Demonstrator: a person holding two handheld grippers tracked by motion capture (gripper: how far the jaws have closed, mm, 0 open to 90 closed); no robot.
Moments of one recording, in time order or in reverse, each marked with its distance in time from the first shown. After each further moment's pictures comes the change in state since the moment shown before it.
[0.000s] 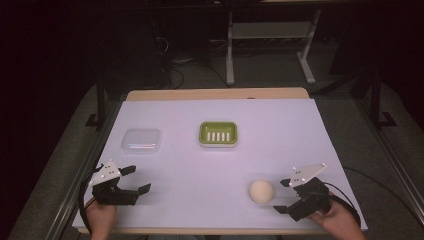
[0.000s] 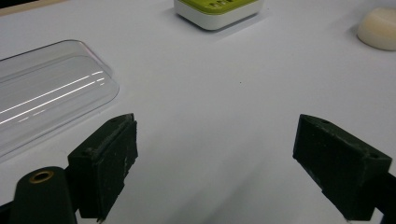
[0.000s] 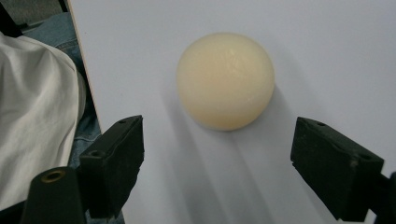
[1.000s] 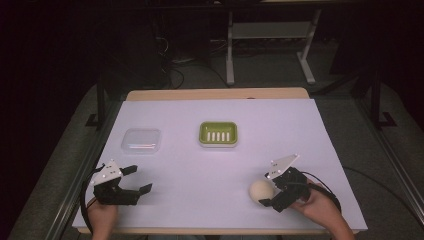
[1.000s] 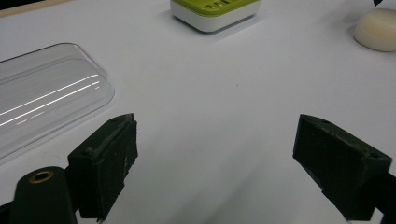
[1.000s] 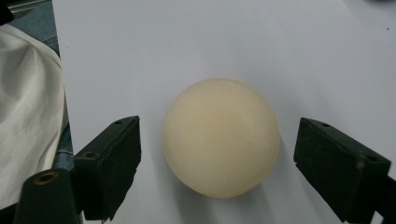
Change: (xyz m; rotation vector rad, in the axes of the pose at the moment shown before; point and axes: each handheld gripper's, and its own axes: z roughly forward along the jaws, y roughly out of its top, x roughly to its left) left arm -0.002 0.001 0.003 0.000 -0.008 0.010; right arm -0.007 0.037 0.034 0.074 0.021 -0.092
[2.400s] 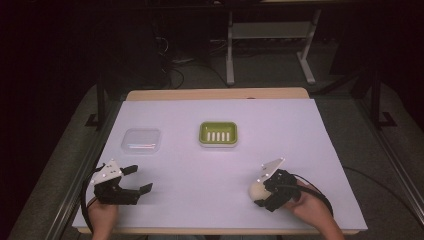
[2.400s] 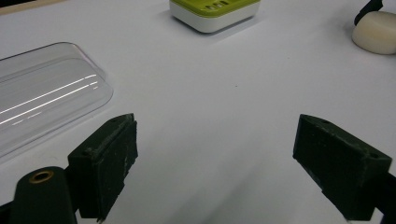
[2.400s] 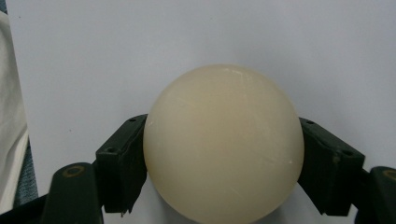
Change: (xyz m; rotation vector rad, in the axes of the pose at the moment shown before) left arm 0.001 0.000 0.001 -0.002 -0.007 -0.012; right arm 0.002 0.004 0.028 0.096 -0.028 -0.020
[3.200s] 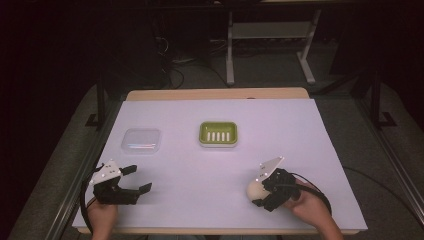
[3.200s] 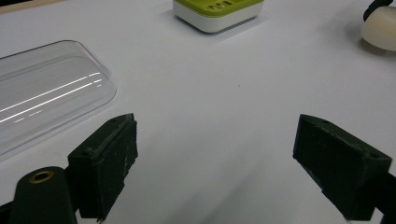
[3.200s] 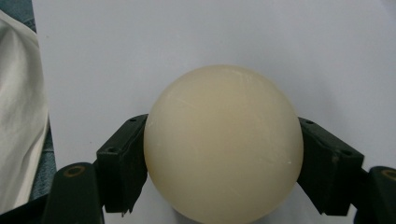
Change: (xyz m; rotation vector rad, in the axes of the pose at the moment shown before) left arm 0.001 -0.001 -0.001 -0.005 0.007 -0.017; right arm 0.003 0.009 -0.007 -0.027 0.009 -0.030
